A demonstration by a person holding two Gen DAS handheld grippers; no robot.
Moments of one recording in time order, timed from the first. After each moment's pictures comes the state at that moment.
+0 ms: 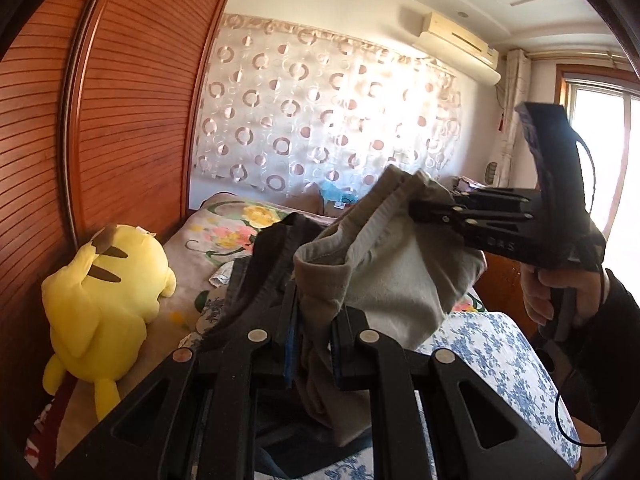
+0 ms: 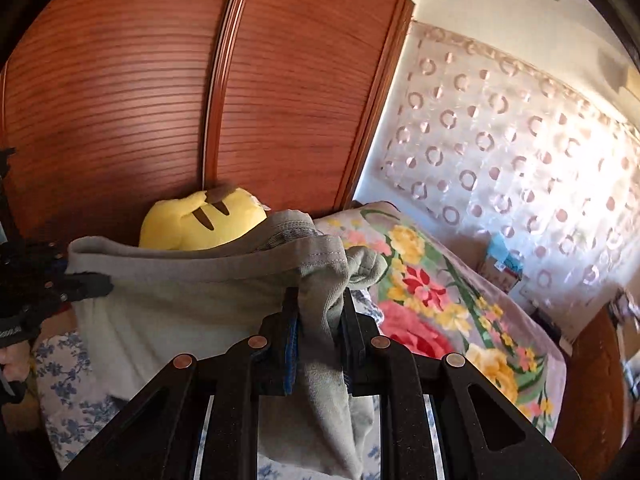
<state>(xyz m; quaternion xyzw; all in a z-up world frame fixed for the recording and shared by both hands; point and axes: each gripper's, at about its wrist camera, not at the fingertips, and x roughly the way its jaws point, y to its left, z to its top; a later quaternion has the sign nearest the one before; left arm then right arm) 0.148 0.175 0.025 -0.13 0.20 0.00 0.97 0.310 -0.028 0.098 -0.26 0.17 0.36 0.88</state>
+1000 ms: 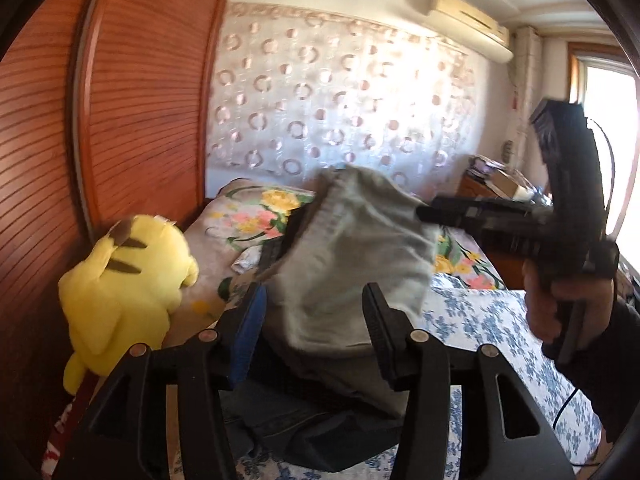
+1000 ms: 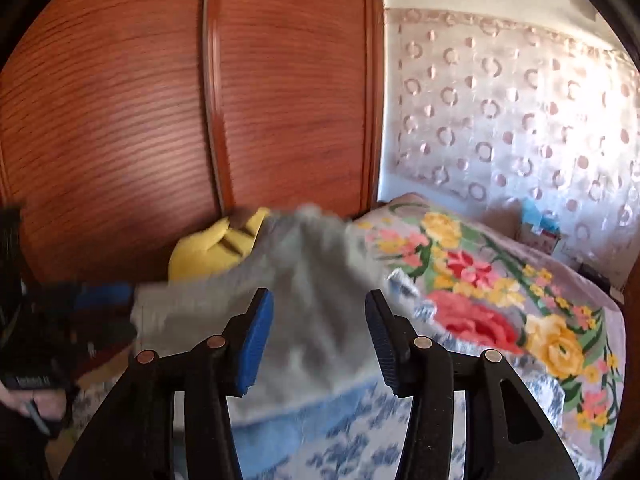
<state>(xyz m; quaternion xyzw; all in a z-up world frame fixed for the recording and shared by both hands) 0.152 0.178 0.011 -0.09 0.24 0.02 0.97 0.318 -0.079 0.077 -0.13 0.20 0.40 0.88</state>
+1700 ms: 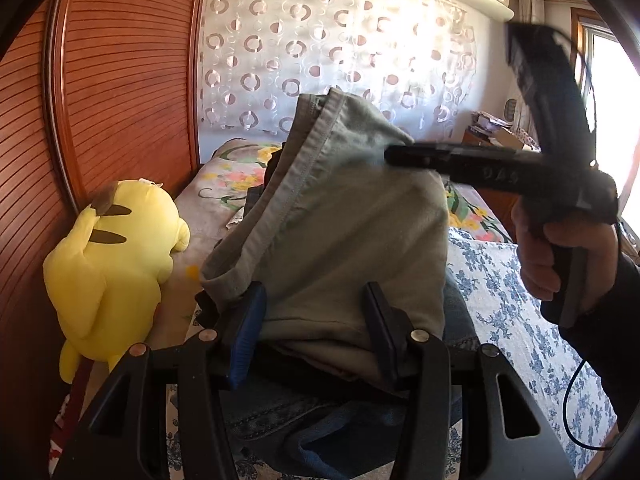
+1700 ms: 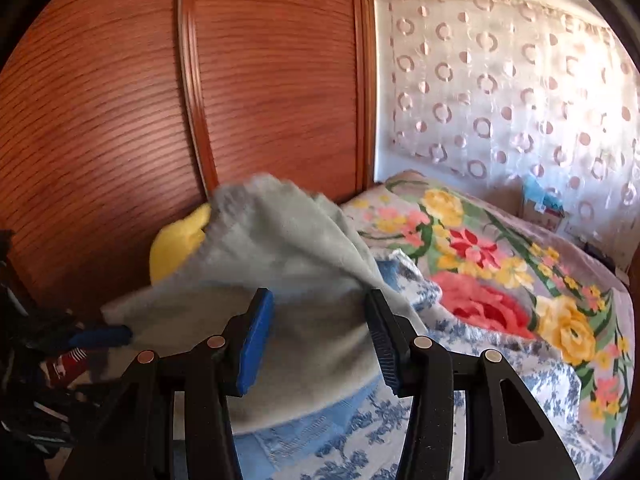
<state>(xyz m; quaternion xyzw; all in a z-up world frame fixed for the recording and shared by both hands) 0.185 0.174 -0.032 -0.08 0.31 0.02 0.95 0.362 -0.051 0.081 -0.12 0.22 0.40 0.88</state>
